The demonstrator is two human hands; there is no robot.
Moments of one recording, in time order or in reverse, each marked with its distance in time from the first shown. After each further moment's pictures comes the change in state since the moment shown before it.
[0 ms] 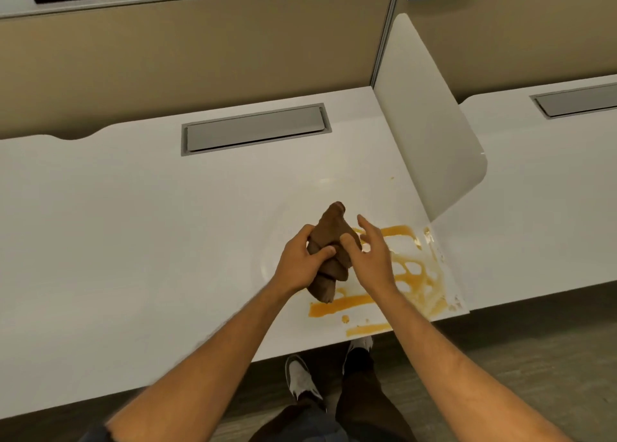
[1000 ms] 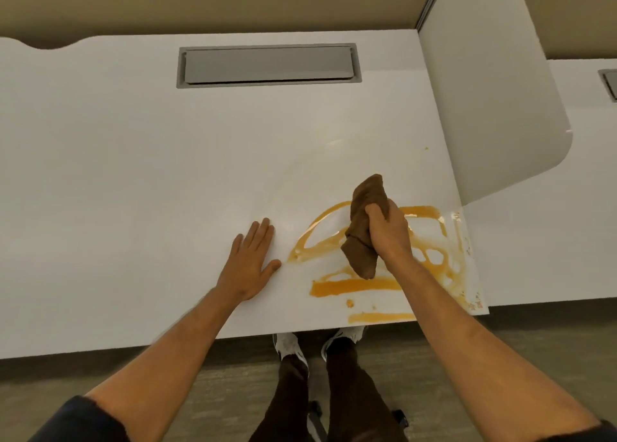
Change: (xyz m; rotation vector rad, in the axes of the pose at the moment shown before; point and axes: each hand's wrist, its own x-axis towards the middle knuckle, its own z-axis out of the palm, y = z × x) left_hand -0.010 -0.207 -0.056 0.879 -0.135 0.056; right_hand 0.062 0.040 0.013 -0.157 0.014 0.219
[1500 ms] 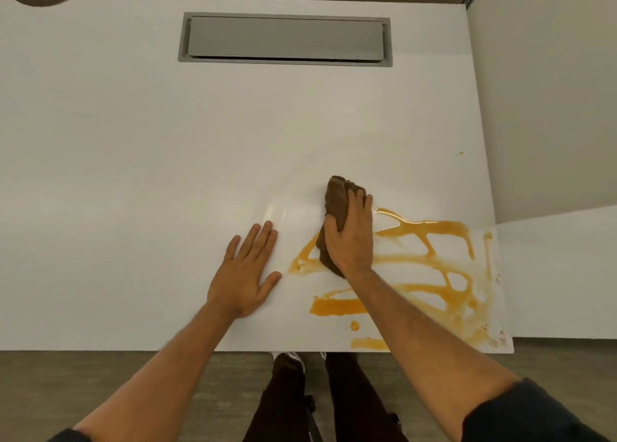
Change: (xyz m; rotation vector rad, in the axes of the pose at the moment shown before) left_hand 0.000 -0.009 0.025 0.133 0.118 0.012; right_hand 0.043 0.041 0.097 -0.433 -0.050 -0.315
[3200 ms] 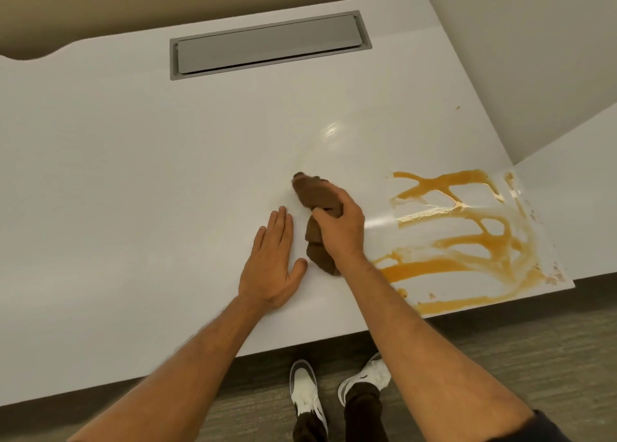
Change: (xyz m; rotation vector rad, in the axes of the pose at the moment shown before) left_hand 0.001 -0.004 0.001 -0.216 0.022 0.072; right_hand -0.058 -0.046 0.057 0.672 0.217 0.085
